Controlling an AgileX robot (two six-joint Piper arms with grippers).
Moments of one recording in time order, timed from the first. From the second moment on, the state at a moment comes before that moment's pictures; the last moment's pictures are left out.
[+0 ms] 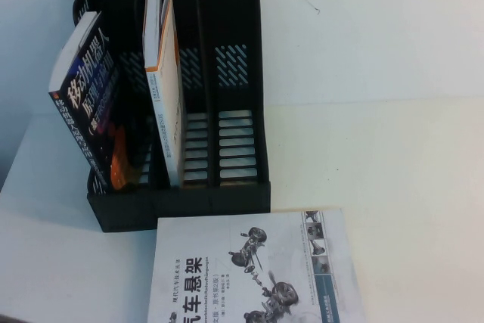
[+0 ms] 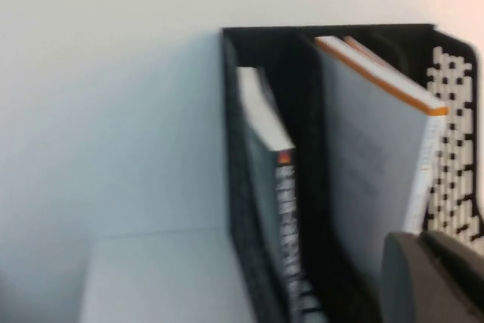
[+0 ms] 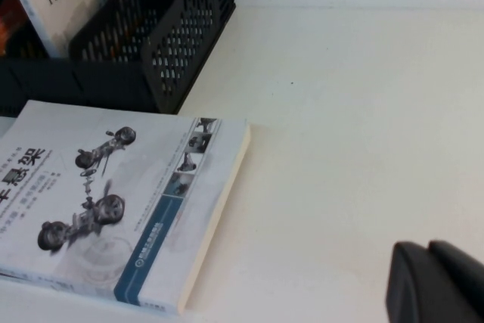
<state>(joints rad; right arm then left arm) 0.51 0.14 -0.33 -0.22 0.72 0.41 -0.22 0.44 -0.43 0.01 0.17 -0.13</state>
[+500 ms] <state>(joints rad) 0.51 0.14 -0.33 -0.22 0.72 0.41 -0.04 -0.01 0.02 0.00 0.27 -0.11</state>
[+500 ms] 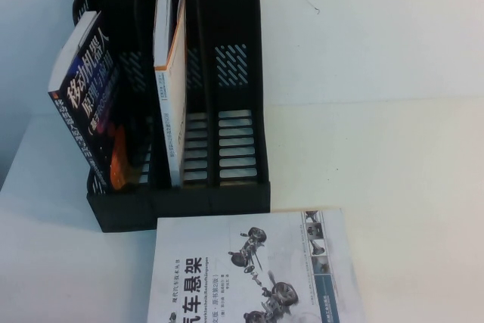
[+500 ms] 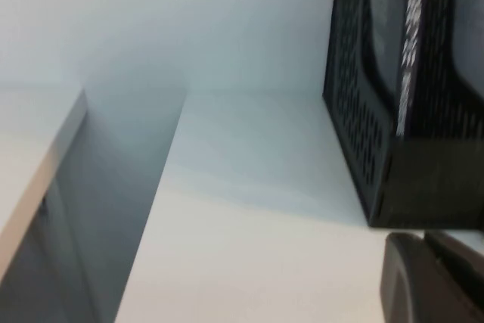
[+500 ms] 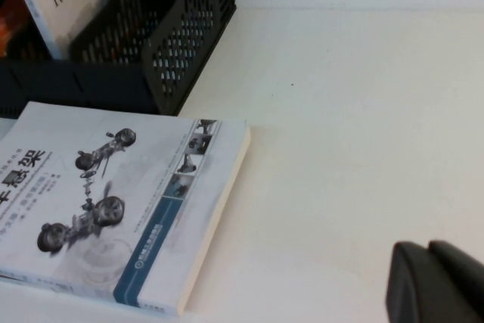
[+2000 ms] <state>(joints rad) 0.42 0.10 -0.29 -0.26 0.67 0.47 -0.02 -0.01 0.03 -0.02 0.39 -0.04</state>
